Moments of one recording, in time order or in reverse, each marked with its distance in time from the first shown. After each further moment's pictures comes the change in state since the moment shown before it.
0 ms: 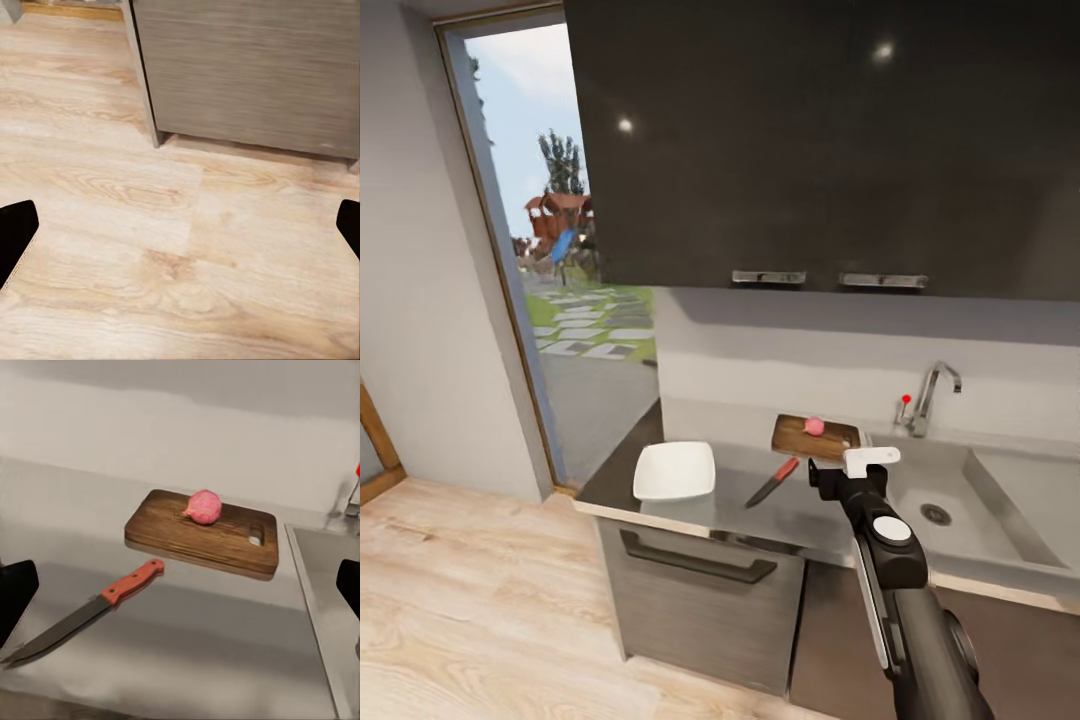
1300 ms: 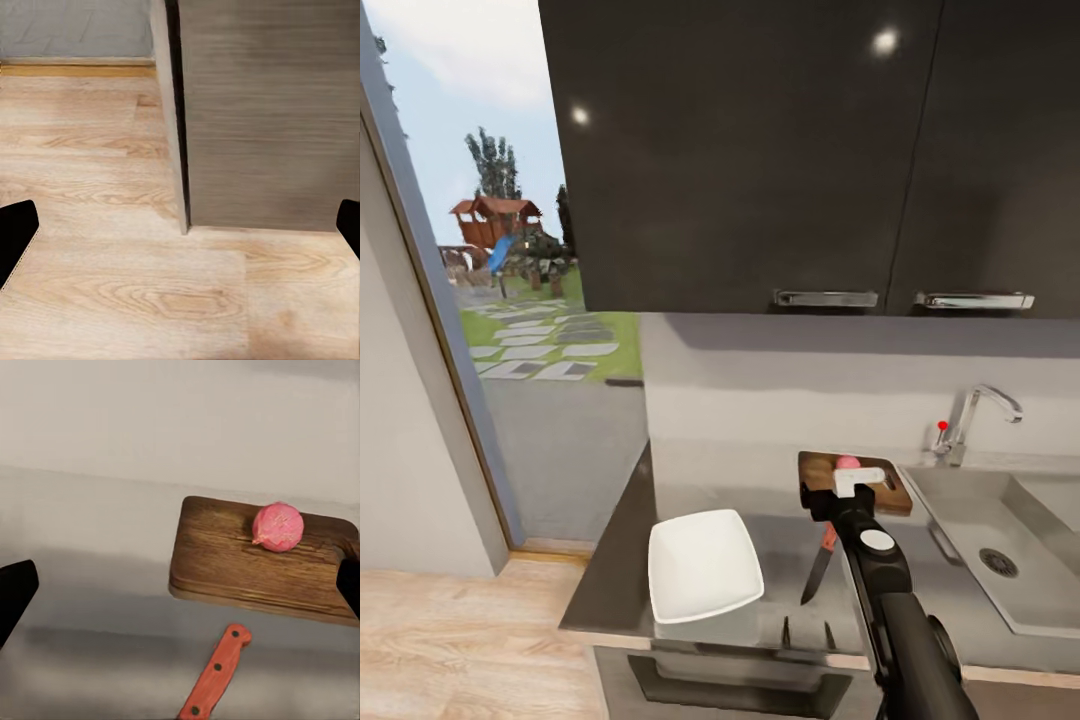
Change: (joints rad) left arm 0.000 0.000 0.000 0.001 0.000 0.000 -0.001; right arm 0.000 0.006 -0.020 0.154 -0.005 -0.043 0.002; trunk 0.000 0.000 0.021
